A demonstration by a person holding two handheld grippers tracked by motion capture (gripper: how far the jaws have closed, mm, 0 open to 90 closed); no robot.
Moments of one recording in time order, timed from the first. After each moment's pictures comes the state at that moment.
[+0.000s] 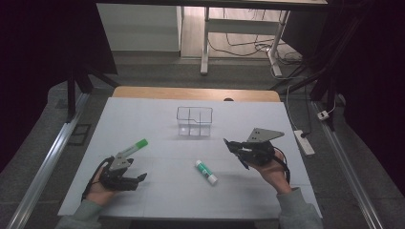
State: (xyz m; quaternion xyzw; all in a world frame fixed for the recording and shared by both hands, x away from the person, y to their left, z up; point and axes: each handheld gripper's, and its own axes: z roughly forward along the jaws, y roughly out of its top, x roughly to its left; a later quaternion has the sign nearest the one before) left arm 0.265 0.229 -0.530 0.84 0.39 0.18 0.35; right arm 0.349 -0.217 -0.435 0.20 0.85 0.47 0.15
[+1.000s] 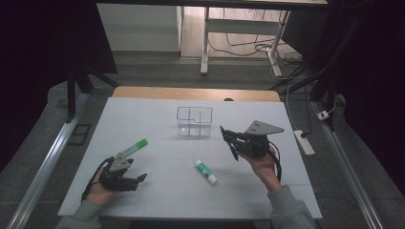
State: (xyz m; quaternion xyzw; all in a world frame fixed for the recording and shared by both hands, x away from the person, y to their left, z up) left arm 0.264 0.229 -0.531 0.84 0.39 0.18 0.34; right arm 0.362 -0.203 -0.430 0.24 0.79 0.54 0.17
